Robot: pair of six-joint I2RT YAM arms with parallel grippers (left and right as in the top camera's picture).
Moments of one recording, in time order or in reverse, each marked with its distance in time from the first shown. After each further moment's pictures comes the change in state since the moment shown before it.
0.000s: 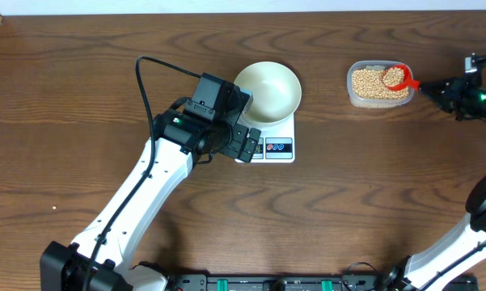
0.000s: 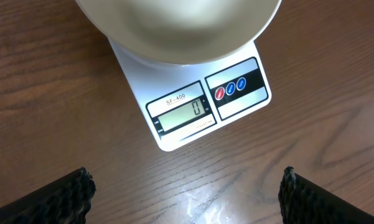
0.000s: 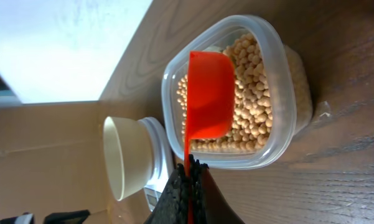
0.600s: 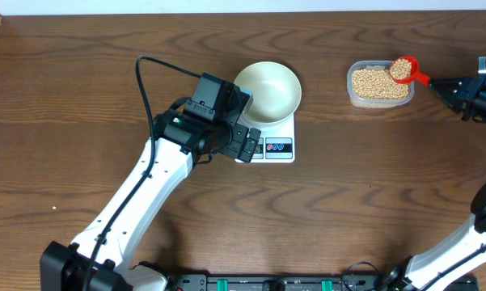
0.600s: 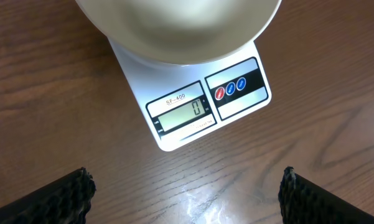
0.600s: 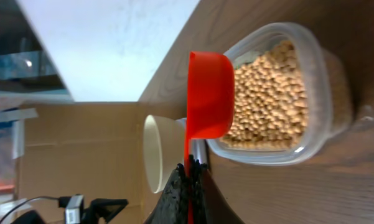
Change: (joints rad) left arm 0.000 0.000 0.000 0.000 0.000 0.000; right arm -0.050 0.000 0.000 -0.008 -0.183 0.002
